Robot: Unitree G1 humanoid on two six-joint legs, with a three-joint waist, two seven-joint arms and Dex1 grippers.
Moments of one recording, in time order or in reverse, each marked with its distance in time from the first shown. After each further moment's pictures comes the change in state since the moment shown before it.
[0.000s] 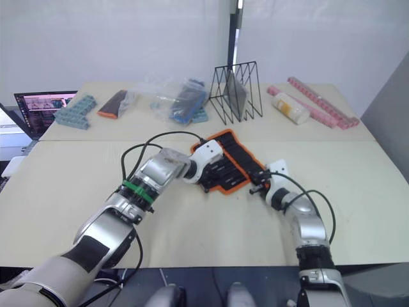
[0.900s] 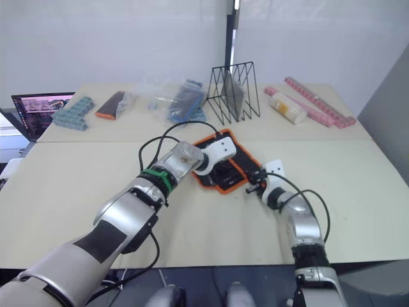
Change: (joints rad) left arm -0.206 -0.154 0.066 0.568 0.208 -0.479 0.048; right arm -0.006 0.038 0.012 0.015 -0.015 -0.027 -0.035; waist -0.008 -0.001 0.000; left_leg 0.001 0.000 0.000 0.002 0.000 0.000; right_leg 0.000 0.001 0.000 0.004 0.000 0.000
